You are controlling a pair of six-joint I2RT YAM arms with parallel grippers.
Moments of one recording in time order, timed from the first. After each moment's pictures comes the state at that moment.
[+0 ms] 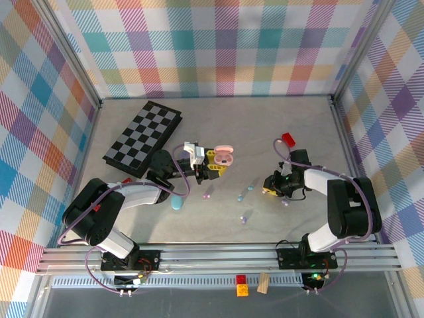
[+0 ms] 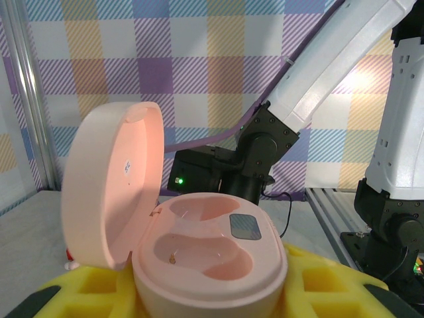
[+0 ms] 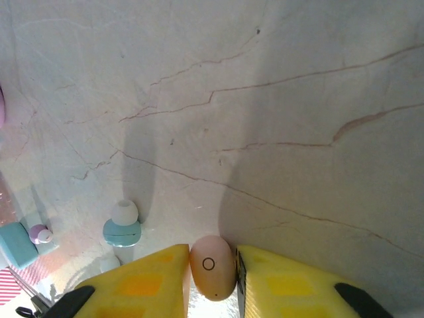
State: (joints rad) left arm -0.57 1.54 0.62 1.15 0.87 -0.14; right arm 0.10 1.53 0.65 -0.38 -0.58 0.50
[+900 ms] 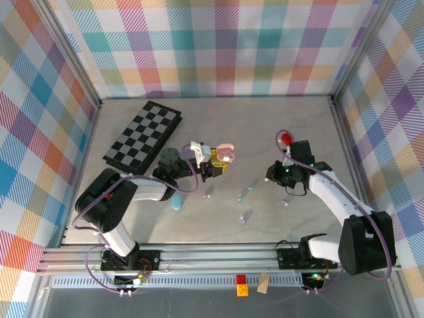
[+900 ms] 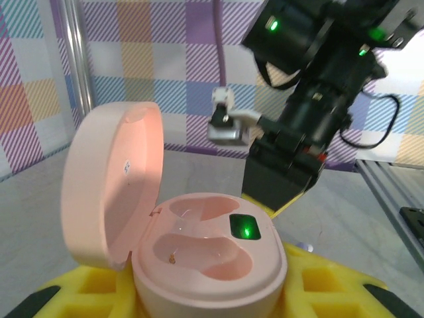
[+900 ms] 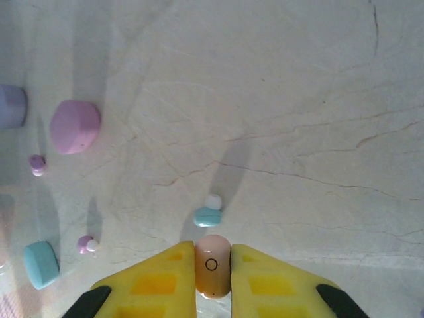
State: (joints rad) left arm -0.57 1.70 0.66 1.10 0.75 -0.04; right arm 0.22 1.22 0.78 -0.58 -0.35 0.59
